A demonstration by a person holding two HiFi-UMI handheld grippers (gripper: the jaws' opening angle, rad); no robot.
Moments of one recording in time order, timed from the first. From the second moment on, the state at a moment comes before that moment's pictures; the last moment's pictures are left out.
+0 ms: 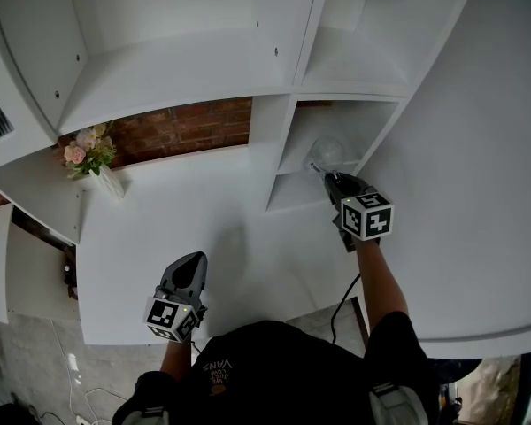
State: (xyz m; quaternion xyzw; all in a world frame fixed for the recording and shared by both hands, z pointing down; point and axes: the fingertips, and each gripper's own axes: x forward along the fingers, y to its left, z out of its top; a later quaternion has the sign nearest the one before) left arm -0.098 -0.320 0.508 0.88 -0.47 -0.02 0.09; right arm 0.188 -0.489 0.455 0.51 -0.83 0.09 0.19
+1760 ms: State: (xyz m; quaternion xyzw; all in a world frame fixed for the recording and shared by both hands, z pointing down) left arm -0.075 -0.343 0.505 0.89 -0.44 -0.05 0.08; right arm 0.181 -0.557 0.447 0.50 -0.81 0.16 0.25
